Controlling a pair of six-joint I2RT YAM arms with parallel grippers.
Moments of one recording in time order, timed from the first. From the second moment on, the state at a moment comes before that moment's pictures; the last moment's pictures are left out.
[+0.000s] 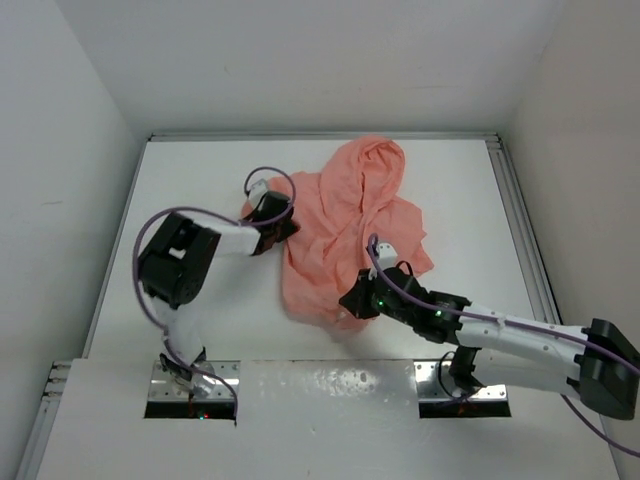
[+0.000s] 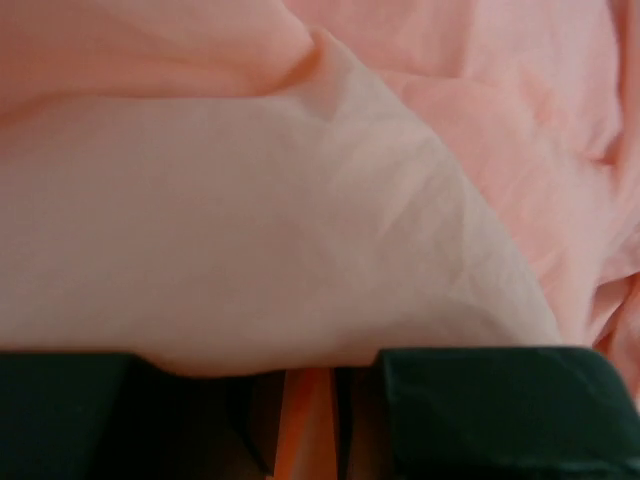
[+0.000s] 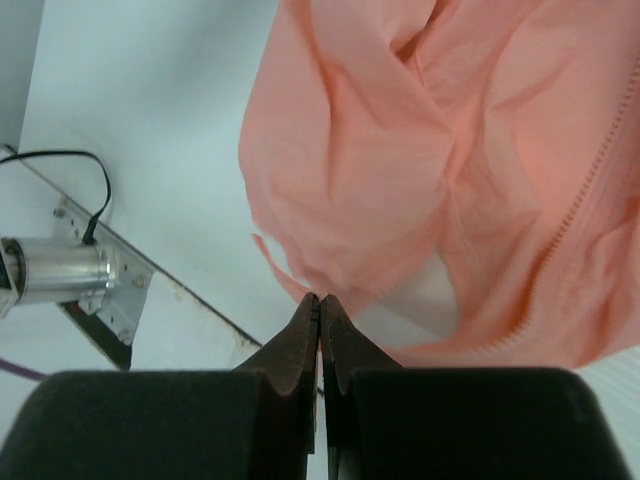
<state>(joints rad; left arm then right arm) -0.47 1.82 0.88 0.16 -0.29 -0.92 1.03 0.97 0.43 -0.04 0.16 0.78</state>
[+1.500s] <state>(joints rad) -0.89 1.39 0.36 0.63 -0.04 -1.12 1.00 1.06 0.45 0.16 0.38 0.84</state>
